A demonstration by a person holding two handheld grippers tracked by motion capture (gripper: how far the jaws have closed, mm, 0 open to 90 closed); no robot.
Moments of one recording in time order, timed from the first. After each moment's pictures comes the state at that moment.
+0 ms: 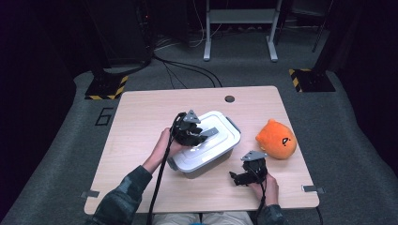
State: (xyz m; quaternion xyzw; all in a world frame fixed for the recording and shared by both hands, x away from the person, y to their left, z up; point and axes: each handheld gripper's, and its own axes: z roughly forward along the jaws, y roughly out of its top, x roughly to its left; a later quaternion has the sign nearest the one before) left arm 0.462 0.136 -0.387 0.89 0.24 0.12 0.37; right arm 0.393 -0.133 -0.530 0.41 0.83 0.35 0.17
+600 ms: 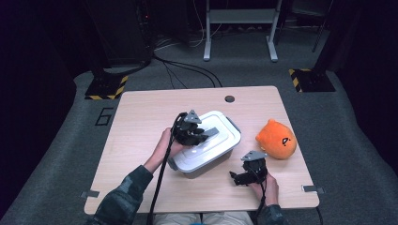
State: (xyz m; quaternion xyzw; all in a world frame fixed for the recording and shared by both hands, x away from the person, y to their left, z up) left arm 0.459 0.135 -0.385 0.89 0.24 0.12 0.37; right arm 0.393 -0.133 -0.529 0.41 0.82 0.35 0.18
